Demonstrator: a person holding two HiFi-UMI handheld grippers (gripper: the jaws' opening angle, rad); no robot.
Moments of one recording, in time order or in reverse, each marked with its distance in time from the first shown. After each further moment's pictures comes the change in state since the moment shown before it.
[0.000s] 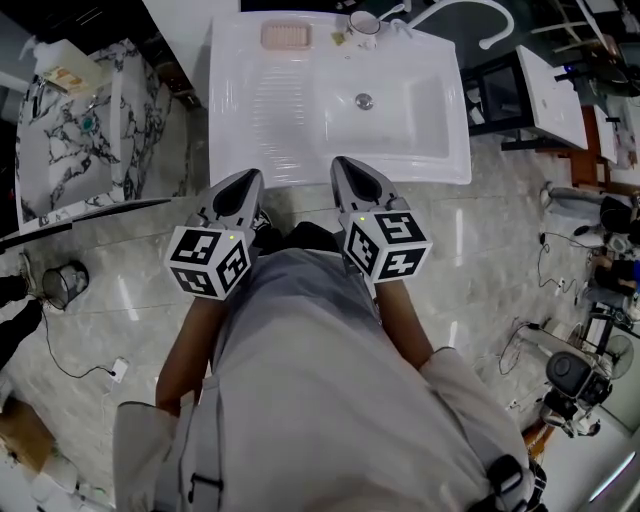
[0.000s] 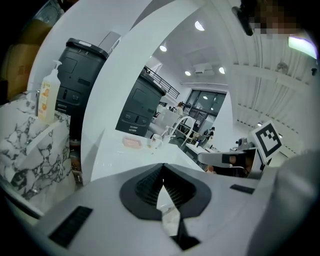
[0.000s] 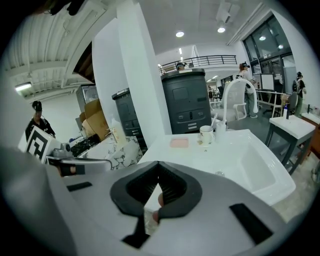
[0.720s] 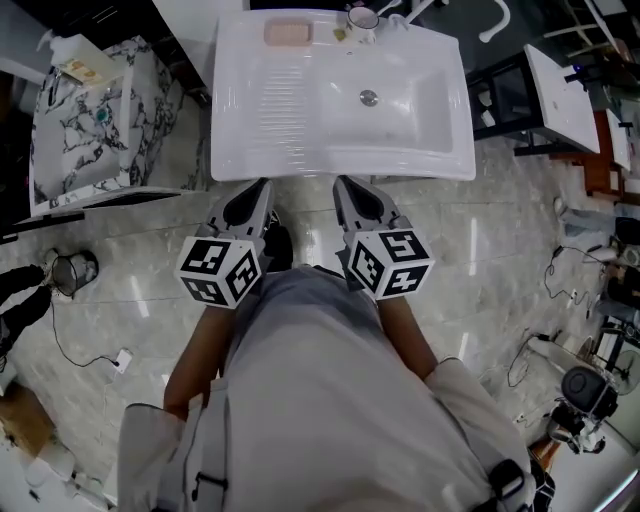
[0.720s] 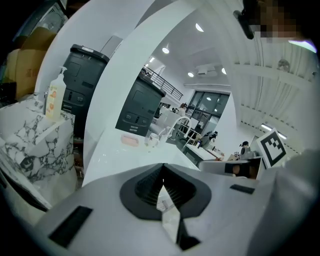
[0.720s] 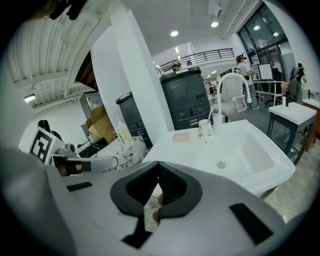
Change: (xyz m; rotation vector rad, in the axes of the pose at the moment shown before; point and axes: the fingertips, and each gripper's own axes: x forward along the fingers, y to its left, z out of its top) left arm -0.019 -0.051 -0.019 -0.018 -0.027 0.041; right arm -0.053 -0.001 -0.035 0.062 -0.008 0.065
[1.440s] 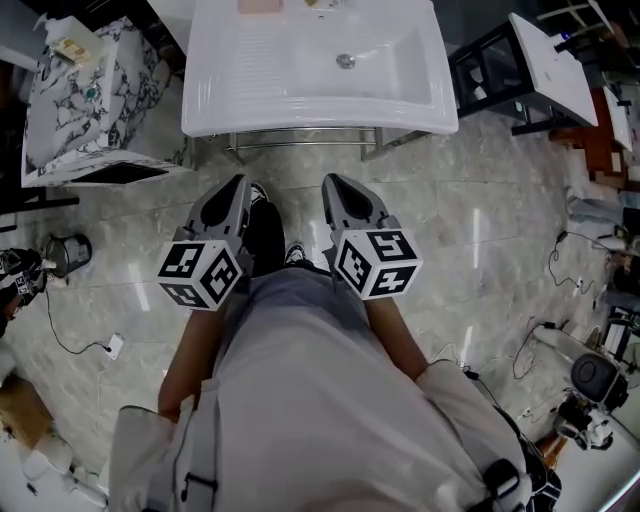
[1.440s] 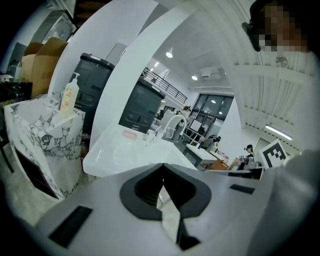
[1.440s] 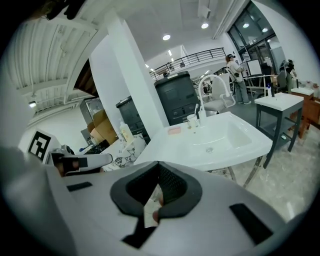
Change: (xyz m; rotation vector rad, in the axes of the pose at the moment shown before) left arm -0.064 -0.078 -0.069 -0.028 -0.047 0.069; right arm -0.109 -0.011 -0.083 0.074 -0.033 -0.007
